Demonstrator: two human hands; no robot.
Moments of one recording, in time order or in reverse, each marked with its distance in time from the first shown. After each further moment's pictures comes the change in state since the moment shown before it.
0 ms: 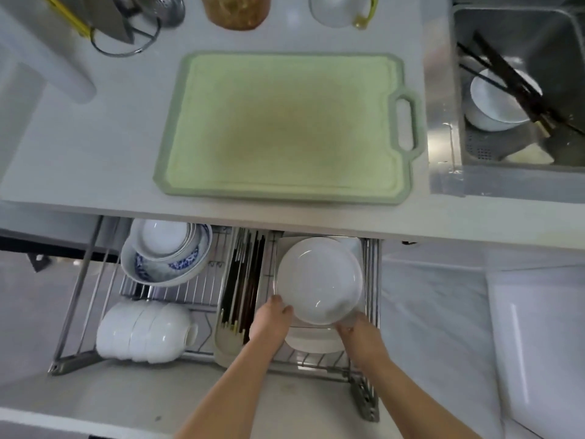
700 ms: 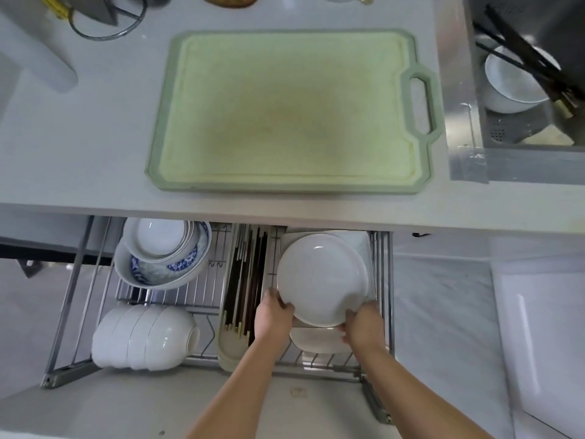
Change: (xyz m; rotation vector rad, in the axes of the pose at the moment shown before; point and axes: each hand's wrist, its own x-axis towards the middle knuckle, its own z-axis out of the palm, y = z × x) left_hand 0.011 -0.011 0.001 -0.336 0.131 0.038; right_hand 0.029 -0.012 0.030 0.397 0.249 0.211
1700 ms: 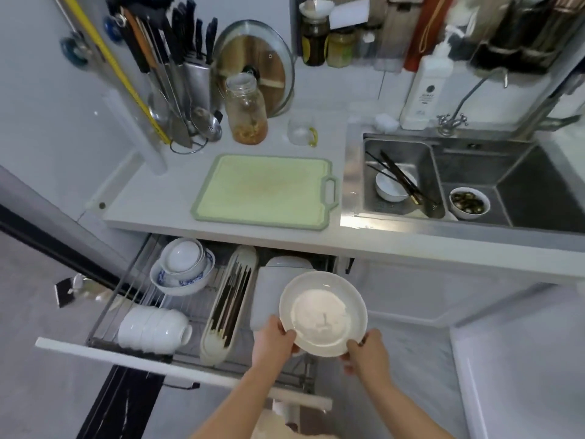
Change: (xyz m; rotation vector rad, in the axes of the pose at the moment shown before) left_hand -0.253 0.064 0.037 0.043 0.123 0.208; right_hand -0.137 0.051 -0.209 0.144 0.004 -0.292
